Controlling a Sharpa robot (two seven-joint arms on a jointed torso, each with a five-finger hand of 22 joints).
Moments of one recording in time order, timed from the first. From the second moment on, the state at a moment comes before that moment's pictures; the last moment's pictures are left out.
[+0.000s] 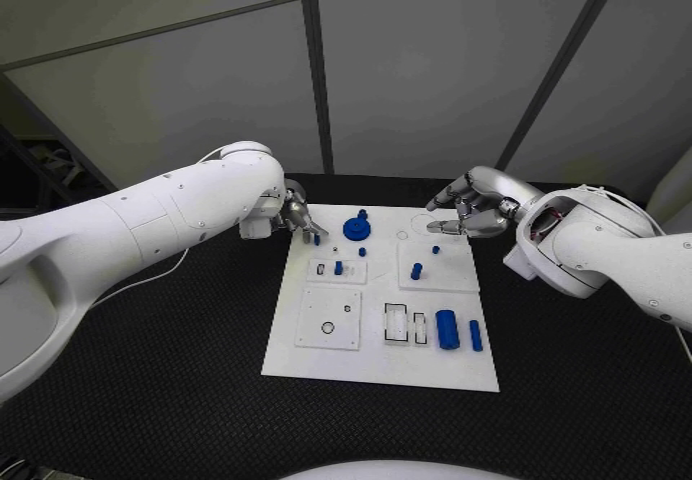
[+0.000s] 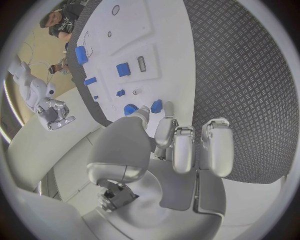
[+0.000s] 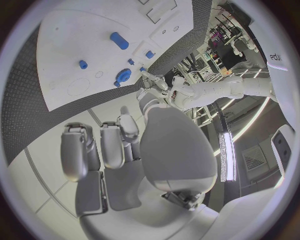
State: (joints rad) left arm 1.36 -0.46 -0.02 0.91 -1.07 0.39 -0.51; left_hand 1.13 -0.05 0.16 0.29 0.05 1.00 0.06 0.20 0.89 1.43 -0.01 1.20 1.31 1.47 -0.07 1.53 1.31 0.05 1.45 0.04 1.45 1.31; right arm 1.27 -0.89 0.03 1.62 -1.22 -0.29 -0.20; right_hand 1.38 -0.16 0.23 0.24 0.15 0.93 0.12 0.07 0.11 1.34 0.04 1.17 1.23 1.46 -0.03 1.37 1.25 0.02 1.46 0.08 1.47 1.31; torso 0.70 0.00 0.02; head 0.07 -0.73
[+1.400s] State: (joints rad) left arm 1.35 -0.51 -0.02 0.98 -0.98 0.34 -0.49; left_hand 1.27 0.04 0.32 0.15 0.22 0.96 0.06 0.33 0.99 1.42 -0.01 1.18 1.31 1.47 -0.07 1.53 1.31 0.05 1.45 0.04 1.45 1.31; right arm 1.27 -0.88 0.03 1.61 -1.22 -0.29 -0.20; right_hand 1.38 -0.16 0.23 0.24 0.15 0.93 0.12 0.07 0.11 1.34 0.04 1.17 1.23 1.46 -0.03 1.36 1.25 0.02 1.46 0.08 1.47 1.31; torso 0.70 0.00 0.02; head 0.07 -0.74
